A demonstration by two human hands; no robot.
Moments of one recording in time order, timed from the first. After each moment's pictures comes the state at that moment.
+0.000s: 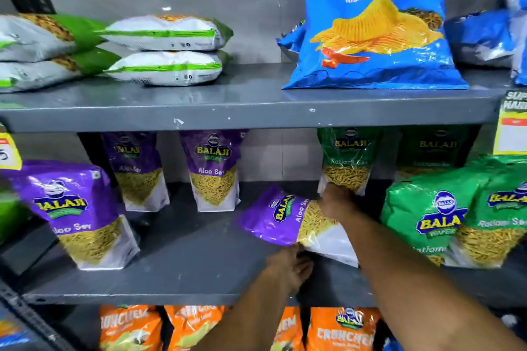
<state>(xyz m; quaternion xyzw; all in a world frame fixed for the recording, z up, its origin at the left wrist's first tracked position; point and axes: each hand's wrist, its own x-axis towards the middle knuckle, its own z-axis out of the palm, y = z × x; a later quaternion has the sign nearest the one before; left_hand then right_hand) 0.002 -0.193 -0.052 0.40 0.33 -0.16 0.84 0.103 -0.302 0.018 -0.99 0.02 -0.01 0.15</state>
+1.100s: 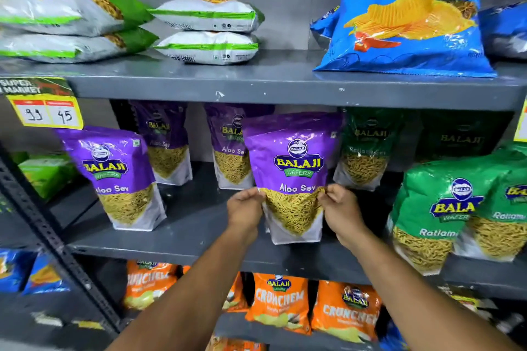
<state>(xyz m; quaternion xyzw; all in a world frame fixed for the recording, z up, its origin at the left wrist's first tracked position) -0.030 -0.089 -0.004 0.52 0.23 0.15 0.81 0.013 -0.259 -0.012 -0.73 -0.06 -0.04 0.68</state>
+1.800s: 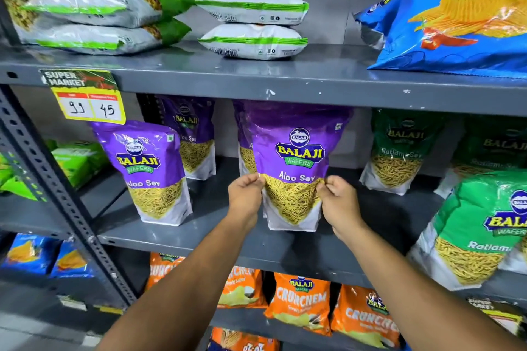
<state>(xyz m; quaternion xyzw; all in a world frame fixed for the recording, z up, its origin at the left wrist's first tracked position) -0.001 -0.023 -0.003 0.53 0.21 0.20 0.80 0.032 -0.197 -0.010 -0.74 -0.06 -0.07 0.67</state>
